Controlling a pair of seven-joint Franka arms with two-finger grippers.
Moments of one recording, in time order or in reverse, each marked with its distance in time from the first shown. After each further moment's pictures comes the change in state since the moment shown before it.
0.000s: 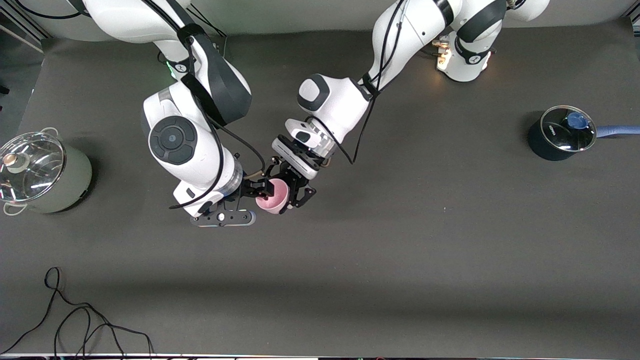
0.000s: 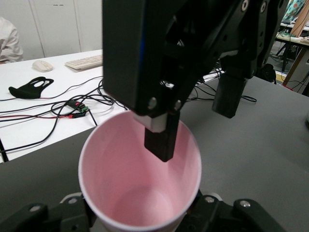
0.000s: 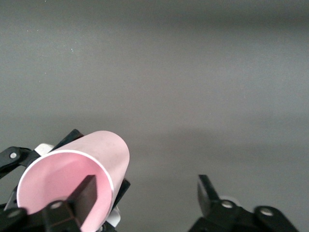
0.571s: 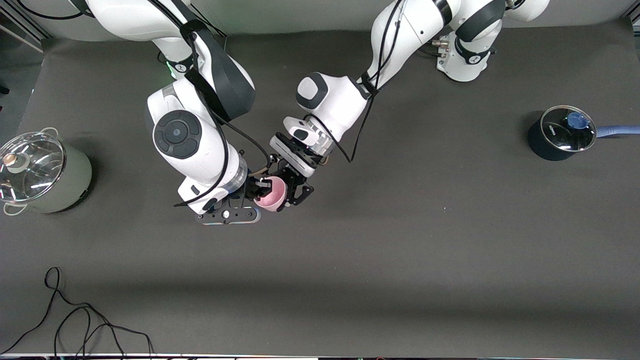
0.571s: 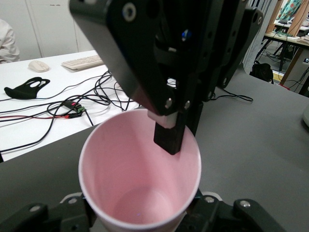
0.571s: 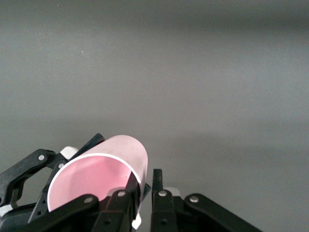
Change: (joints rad) left arm -0.009 0.000 0.001 0.002 0.000 0.000 0.000; right arm 0.008 0.000 0.010 0.012 0.002 0.013 0.011
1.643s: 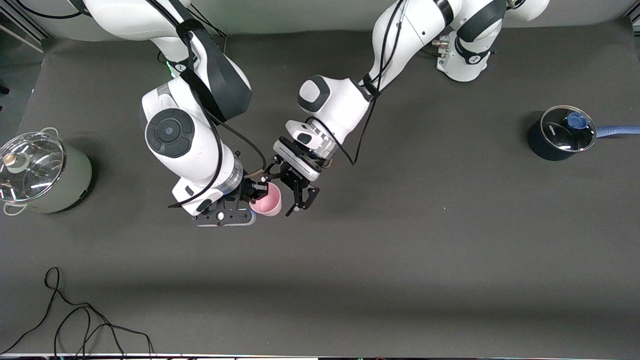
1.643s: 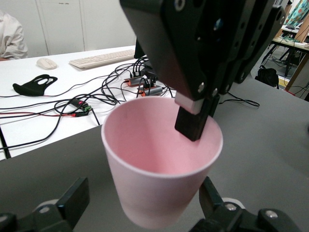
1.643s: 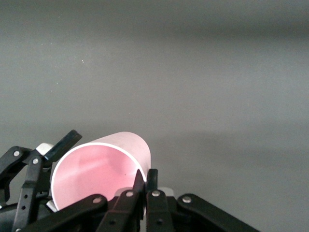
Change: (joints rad) left arm 0.001 -0.001 0.025 0.001 0.005 -0.009 -0.043; right arm -0.005 -0.003 -0.019 0.008 -0.001 0.013 0.002
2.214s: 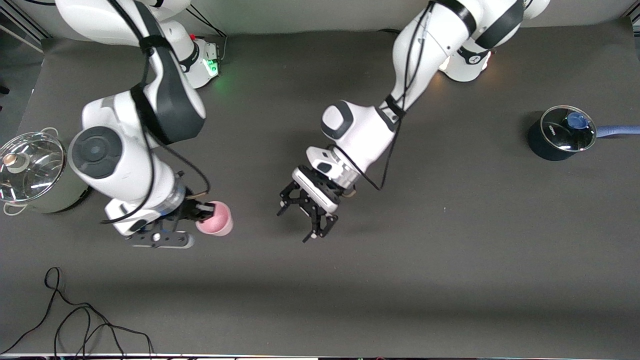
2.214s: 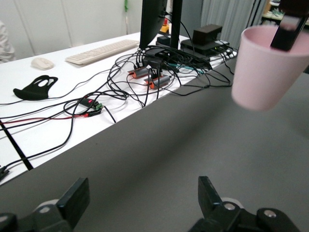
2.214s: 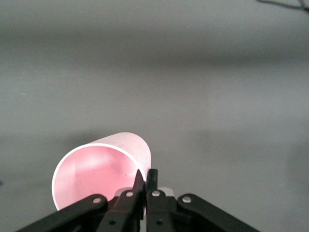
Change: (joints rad) left arm 0.159 -0.001 0.029 -0.002 0.189 -0.253 0.001; right arm -0.012 -0.018 -0.215 0.002 -0.002 -0.027 -0.191
